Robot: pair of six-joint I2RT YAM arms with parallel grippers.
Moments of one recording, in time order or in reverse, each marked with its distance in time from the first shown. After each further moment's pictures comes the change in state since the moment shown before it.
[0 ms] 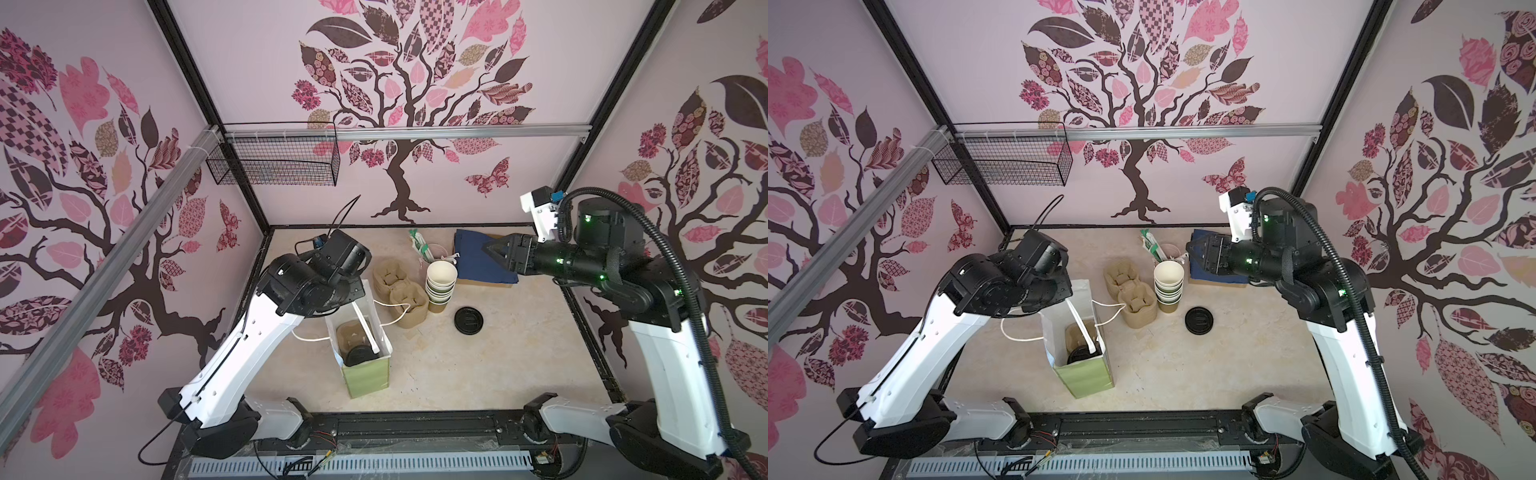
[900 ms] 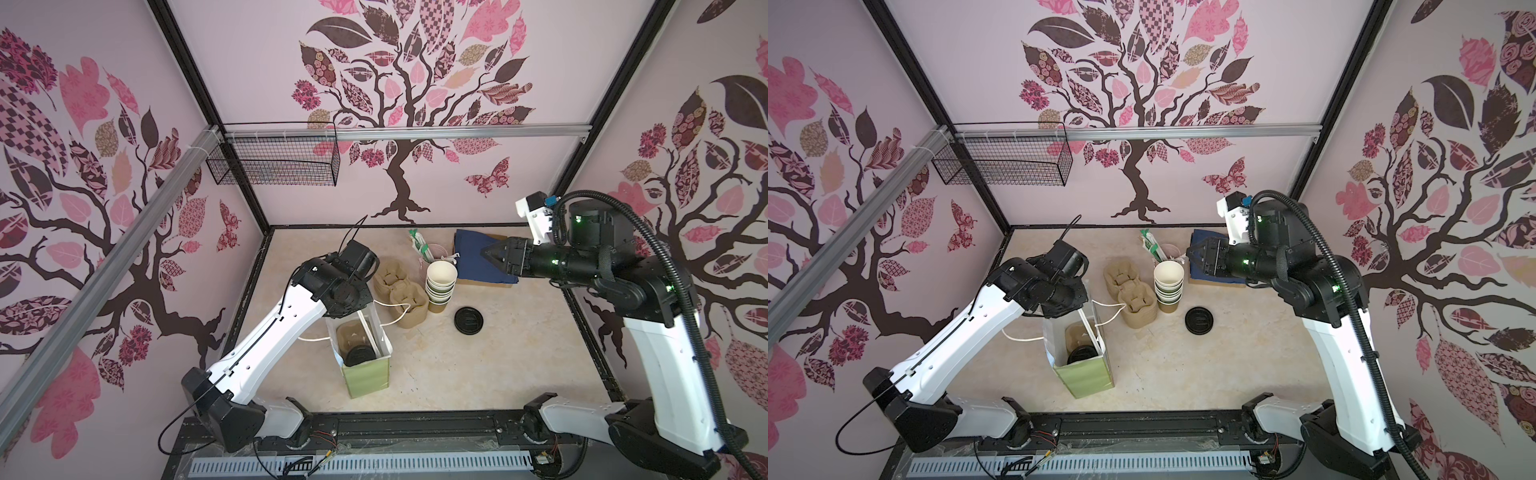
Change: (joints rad) left arm 0.077 0.028 -0.298 0.204 0.120 -0.022; right arm 0.000 0.012 -0.010 -0.042 0.006 0.033
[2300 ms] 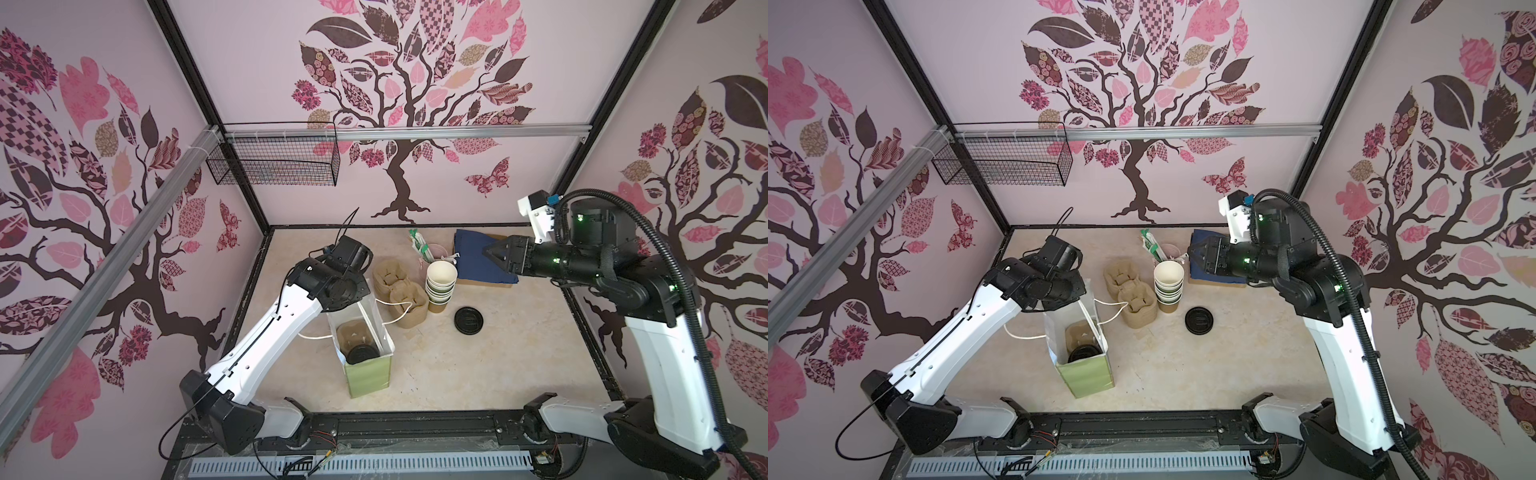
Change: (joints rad) left arm 0.061 -0.015 -0.029 0.117 -0.010 0.073; right arm 0.000 0.009 0.025 -0.014 0.007 0.019
